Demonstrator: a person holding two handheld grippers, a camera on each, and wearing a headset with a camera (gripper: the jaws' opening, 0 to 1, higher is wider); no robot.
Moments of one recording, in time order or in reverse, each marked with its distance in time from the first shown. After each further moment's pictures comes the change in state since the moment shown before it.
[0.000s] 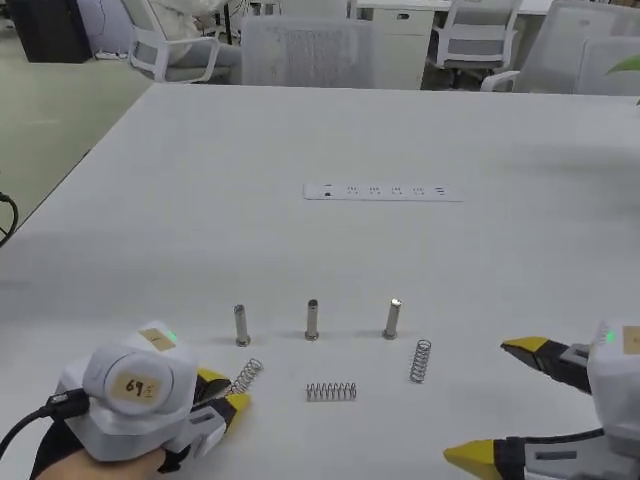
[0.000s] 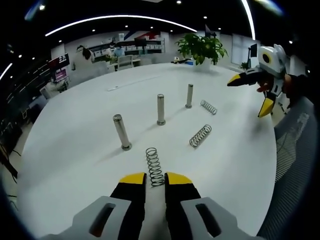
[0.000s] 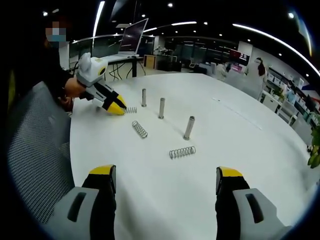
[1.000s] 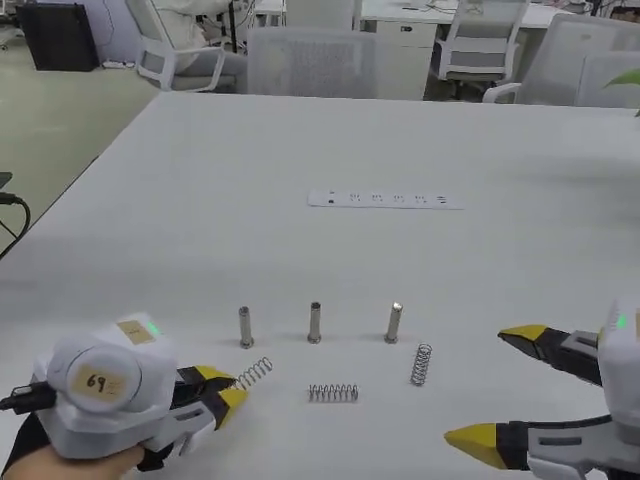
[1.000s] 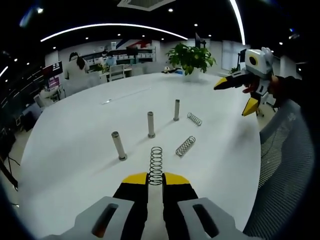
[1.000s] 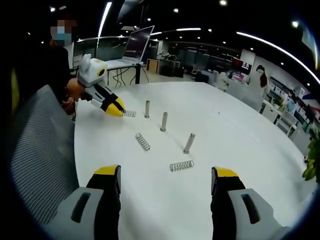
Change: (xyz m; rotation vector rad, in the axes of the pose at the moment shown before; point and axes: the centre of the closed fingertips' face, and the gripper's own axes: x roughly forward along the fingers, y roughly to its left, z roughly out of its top) left arm -0.030 -0.009 0.023 0.027 -0.082 -0.080; right arm -0.014 0.006 0.031 -0.056 -0.045 -0.001
